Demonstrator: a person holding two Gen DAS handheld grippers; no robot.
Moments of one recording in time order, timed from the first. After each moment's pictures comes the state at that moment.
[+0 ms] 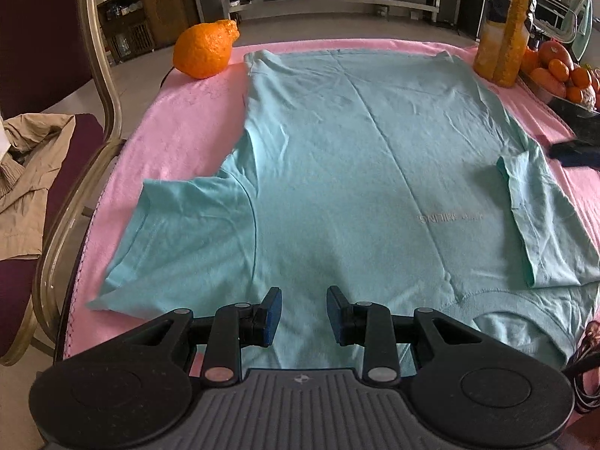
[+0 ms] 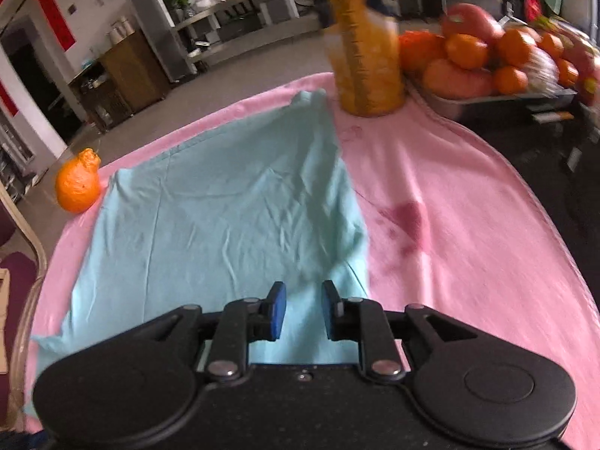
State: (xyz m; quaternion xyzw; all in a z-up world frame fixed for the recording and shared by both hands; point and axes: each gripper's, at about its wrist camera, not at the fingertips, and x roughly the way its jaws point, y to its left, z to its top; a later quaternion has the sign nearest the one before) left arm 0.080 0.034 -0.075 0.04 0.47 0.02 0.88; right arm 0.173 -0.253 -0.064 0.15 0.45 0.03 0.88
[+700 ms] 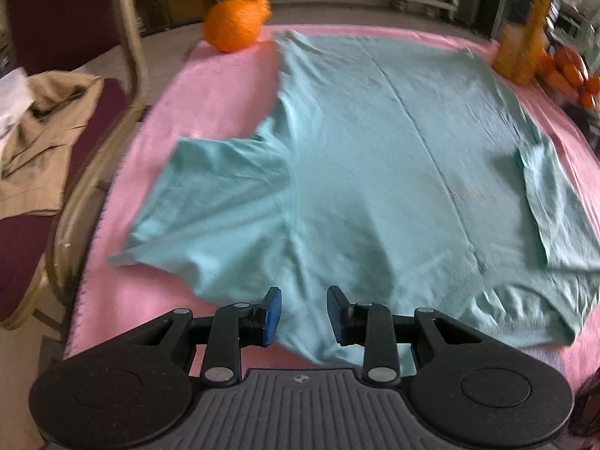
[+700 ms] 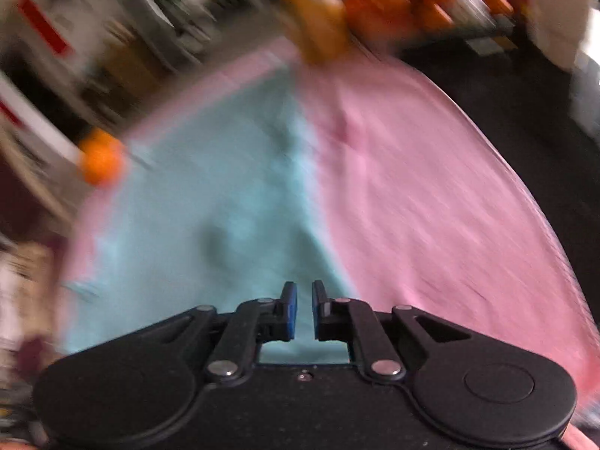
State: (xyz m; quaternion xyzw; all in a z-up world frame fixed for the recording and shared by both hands) left arm 0.059 0.071 -0.073 0.00 0.48 0.04 0.88; right arm 0.092 -0.296 -0.048 0.22 0.44 0.07 0.87
